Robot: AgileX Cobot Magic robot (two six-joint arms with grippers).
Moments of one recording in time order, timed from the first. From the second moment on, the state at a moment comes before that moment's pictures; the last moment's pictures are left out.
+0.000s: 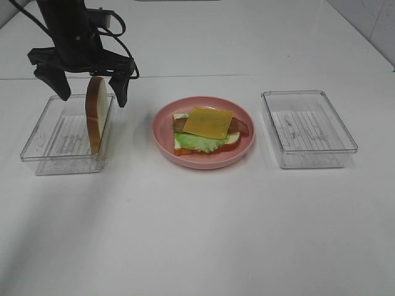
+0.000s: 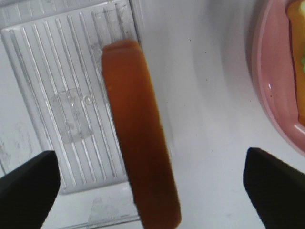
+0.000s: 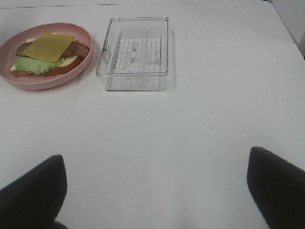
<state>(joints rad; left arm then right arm) -0.33 2.23 -1.98 0.02 1.22 -0.19 0.09 0.00 -0.46 0.00 1.11 0.04</state>
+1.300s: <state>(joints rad) -0.33 2.33 -2.07 0.06 1.23 -0.23 0.09 0.00 -0.46 0.00 1.11 0.04</state>
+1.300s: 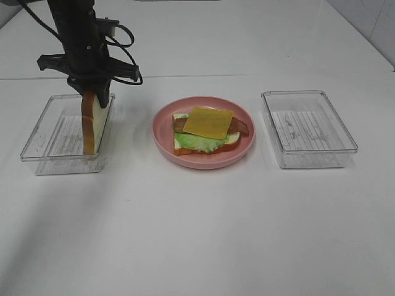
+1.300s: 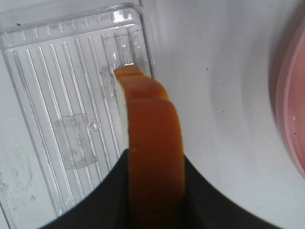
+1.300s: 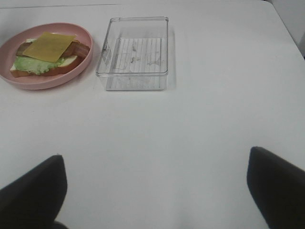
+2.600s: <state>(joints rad) -0.33 2.01 -2.07 -0.03 1.23 -0.24 0.09 0.00 -0.46 0.00 1.11 0.04</state>
